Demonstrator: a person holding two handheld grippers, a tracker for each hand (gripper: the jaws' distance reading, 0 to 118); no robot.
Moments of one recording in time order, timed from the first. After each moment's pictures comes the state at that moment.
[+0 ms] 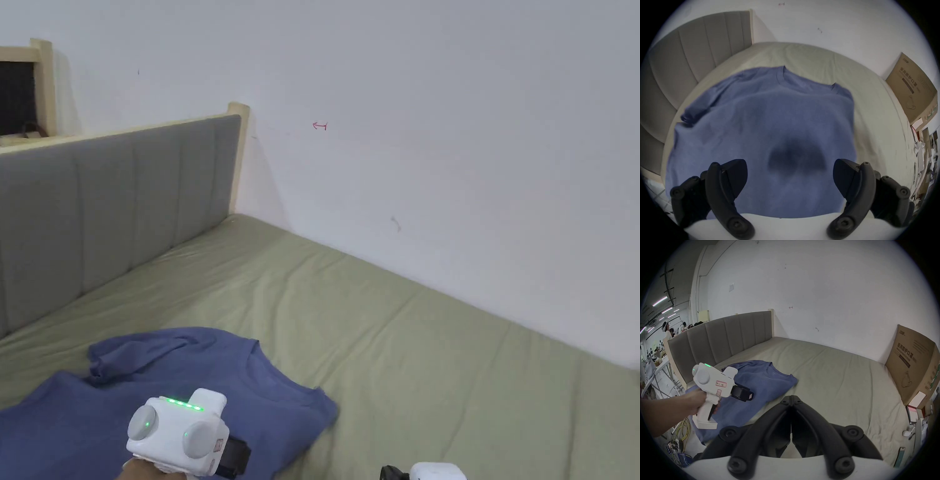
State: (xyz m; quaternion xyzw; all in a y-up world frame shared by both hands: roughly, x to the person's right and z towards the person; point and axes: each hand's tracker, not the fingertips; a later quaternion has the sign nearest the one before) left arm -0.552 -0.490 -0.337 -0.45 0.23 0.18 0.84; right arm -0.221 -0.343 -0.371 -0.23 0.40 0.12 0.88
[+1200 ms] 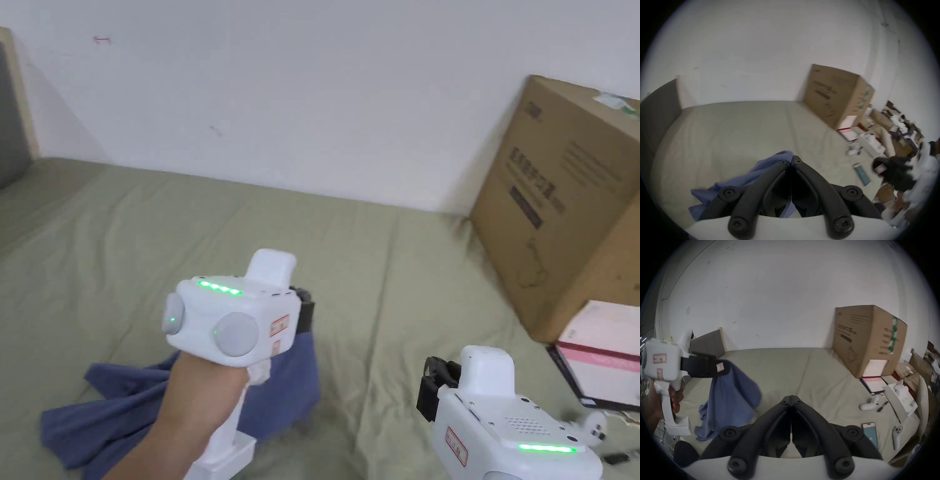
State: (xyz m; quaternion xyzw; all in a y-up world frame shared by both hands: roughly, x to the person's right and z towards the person) left arm -0.215 -0.299 -0.435 -0.24 -0.06 0.10 0.96; right arm 0.063 -0.325 -0.423 -0.23 0.21 0.03 0.95
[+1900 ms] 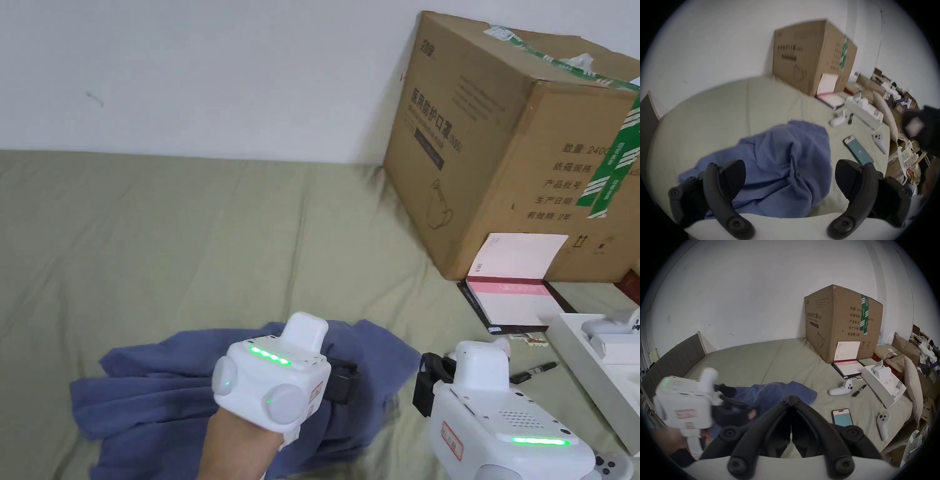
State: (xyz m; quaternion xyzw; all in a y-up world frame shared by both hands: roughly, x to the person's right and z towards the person) left arm -0.061 -0.404 -0.467 -0.31 -0.11 0.02 0.95; right arm 0.167 -0.355 -0.434 -0.26 0.14 0.00 0.96
